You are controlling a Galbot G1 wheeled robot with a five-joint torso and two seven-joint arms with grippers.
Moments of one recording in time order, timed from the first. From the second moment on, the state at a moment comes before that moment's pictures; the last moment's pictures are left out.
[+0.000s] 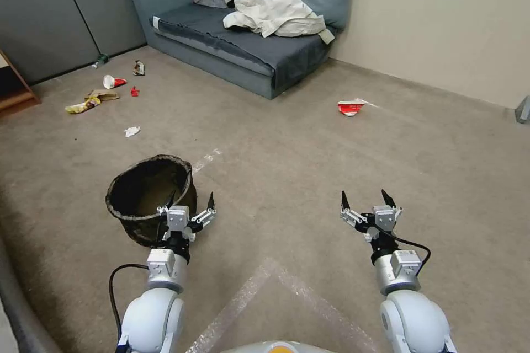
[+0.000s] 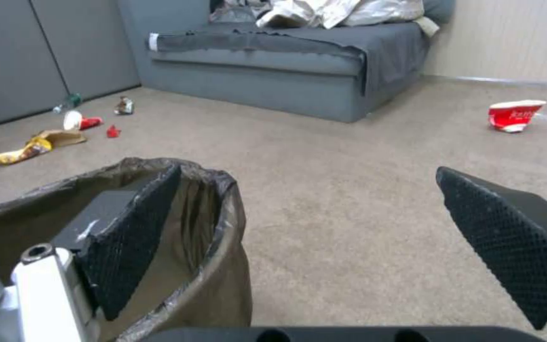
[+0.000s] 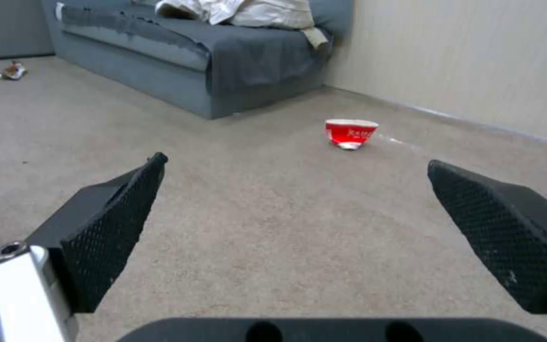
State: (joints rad) left arm 1.55 -1.50 -0.55 -2.00 0.00 0.00 0.00; right arm -1.55 1.50 0.55 2.00 0.00 0.00 0.00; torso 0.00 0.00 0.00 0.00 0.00
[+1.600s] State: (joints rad) left arm 1.75 -1.43 -0.69 -2.36 -0.11 0.02 -0.03; right arm -1.75 1.58 0.52 2.41 -0.02 -0.09 0.11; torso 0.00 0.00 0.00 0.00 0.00
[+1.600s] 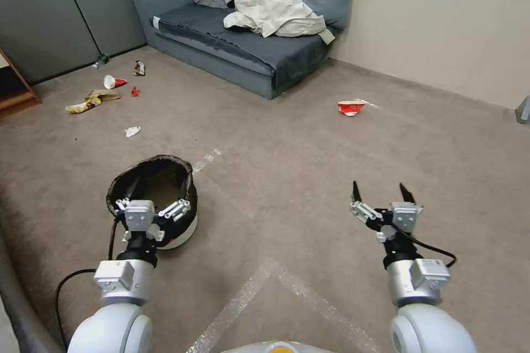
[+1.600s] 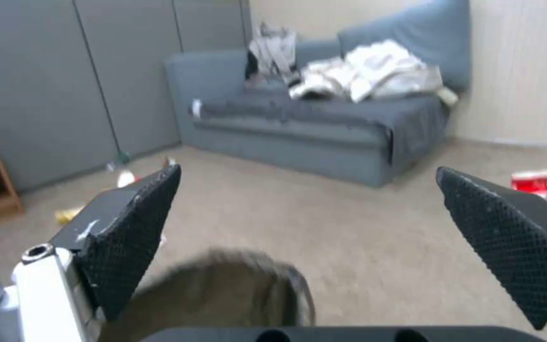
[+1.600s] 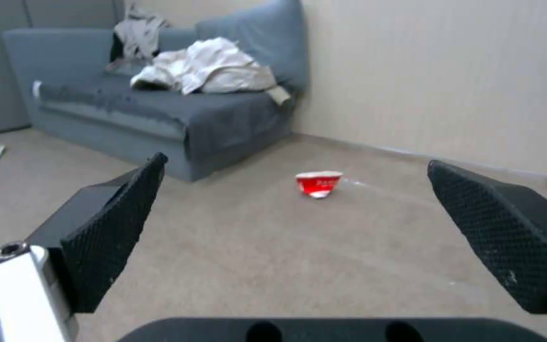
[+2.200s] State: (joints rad) left arm 1.87 -1.39 -0.77 -2.51 -0.21 0.07 -0.06; right arm -1.79 1.59 0.52 2.44 0.00 -0.13 0.08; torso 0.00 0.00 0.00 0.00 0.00
